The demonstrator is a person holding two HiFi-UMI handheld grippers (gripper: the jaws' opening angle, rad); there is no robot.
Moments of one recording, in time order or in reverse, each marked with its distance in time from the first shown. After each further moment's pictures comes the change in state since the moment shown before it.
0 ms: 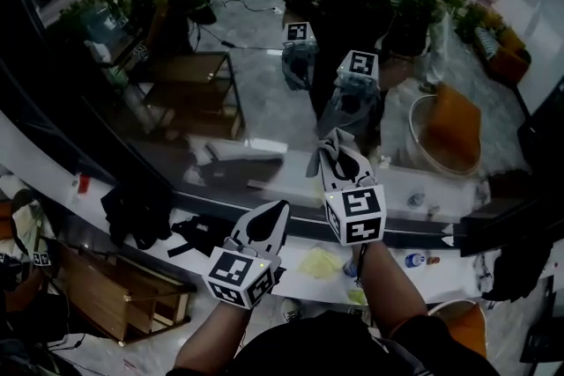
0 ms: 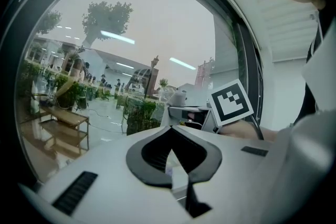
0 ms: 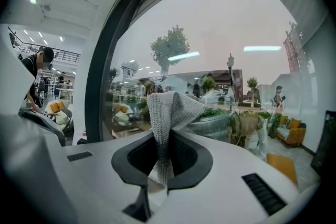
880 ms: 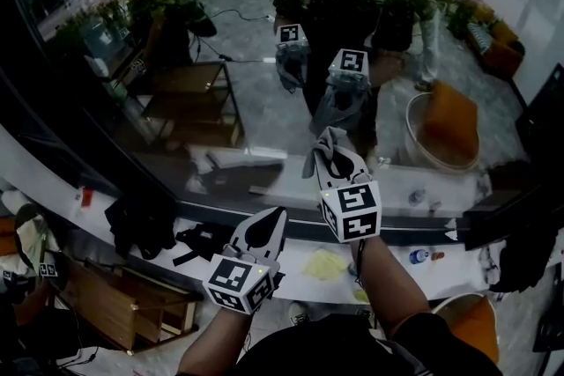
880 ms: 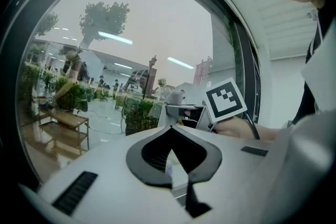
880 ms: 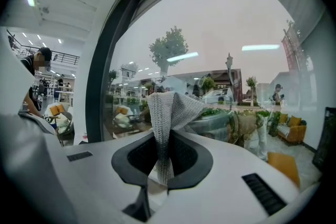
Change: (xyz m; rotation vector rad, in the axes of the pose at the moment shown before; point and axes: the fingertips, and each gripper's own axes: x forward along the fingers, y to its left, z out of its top) left arm -0.024 0.006 -0.004 0.022 -0.002 -0.023; right arm 0.002 0.020 0.004 0.019 -0.012 -0.002
